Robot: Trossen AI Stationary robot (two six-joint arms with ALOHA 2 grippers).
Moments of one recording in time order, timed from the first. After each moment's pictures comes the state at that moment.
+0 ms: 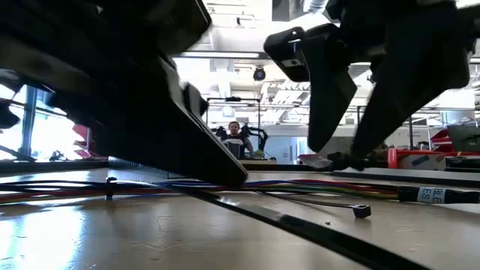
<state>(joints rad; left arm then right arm) -0.58 2.03 0.94 0.49 -0.35 -0.22 0.51 1.97 1.32 -0.46 0.07 -0.25</state>
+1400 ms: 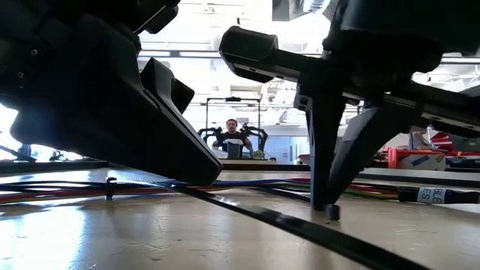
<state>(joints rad) -0.64 2.03 0.94 0.51 -0.37 -0.22 0.53 2.21 1.58 -0.72 0.20 -0.86</state>
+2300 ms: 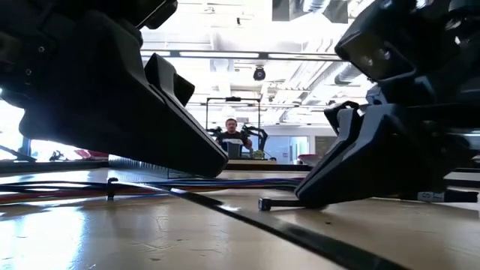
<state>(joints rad) -0.64 2.03 0.94 0.52 -0.39 -0.21 0.62 2.04 0.85 0.50 0.50 0.23</state>
